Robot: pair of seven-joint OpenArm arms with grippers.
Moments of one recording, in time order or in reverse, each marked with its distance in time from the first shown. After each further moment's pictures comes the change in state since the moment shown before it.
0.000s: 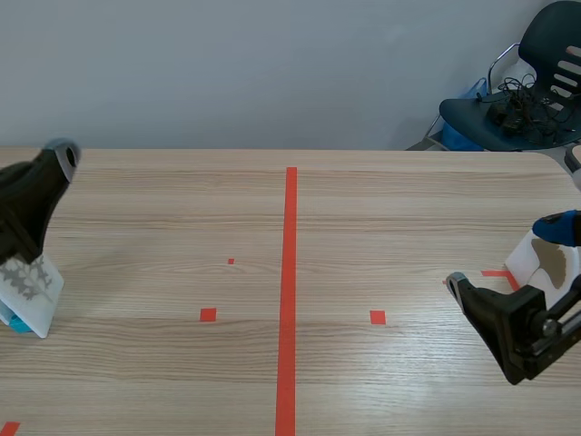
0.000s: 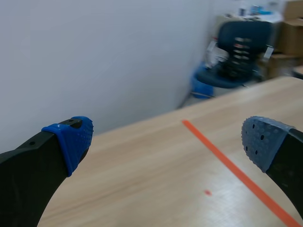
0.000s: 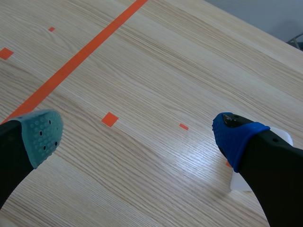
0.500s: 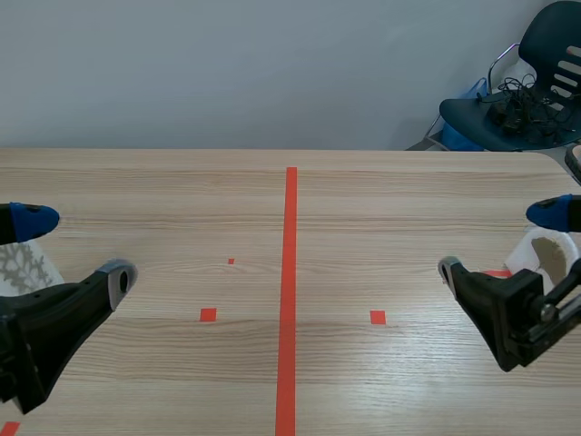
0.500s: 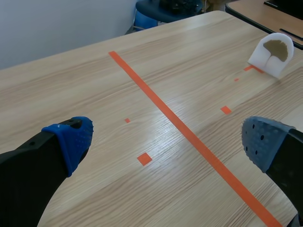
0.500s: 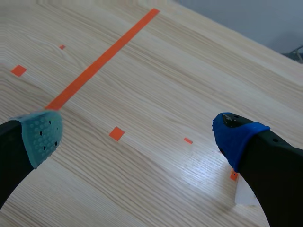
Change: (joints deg) left arm 13.4 0.0 0.6 10.8 -4.9 -6.0 16.7; right arm 0.0 0.0 0.1 3.0 1.7 0.0 0.0
